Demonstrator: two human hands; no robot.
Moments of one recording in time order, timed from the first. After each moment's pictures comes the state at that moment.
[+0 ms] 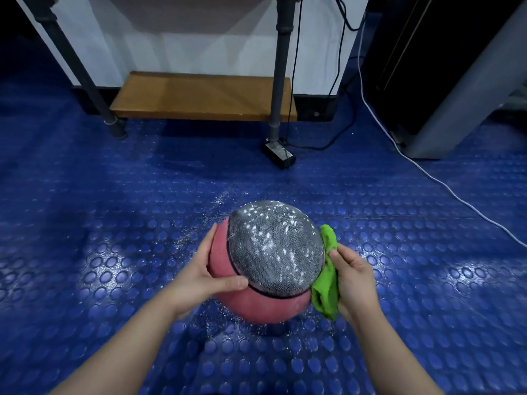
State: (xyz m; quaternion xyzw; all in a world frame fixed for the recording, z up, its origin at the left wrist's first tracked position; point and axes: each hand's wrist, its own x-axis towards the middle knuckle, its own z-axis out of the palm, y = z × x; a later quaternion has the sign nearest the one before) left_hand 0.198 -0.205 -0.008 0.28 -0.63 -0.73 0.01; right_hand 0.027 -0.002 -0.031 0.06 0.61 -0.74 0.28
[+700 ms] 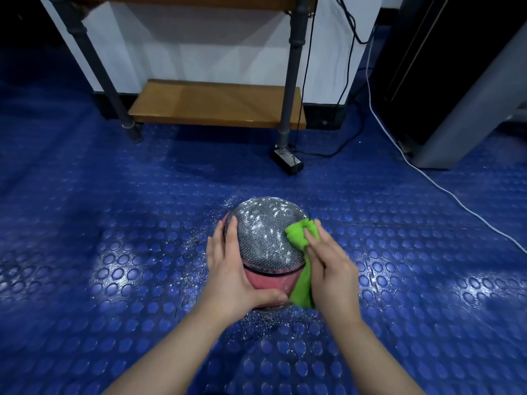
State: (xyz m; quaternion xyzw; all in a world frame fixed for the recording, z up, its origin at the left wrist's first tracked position) left_hand 0.182 -0.162 -0.001 0.34 -0.83 -0.44 0.09; right_hand 0.061 -0.028 -0.003 -0.31 0.81 -0.49 0.00
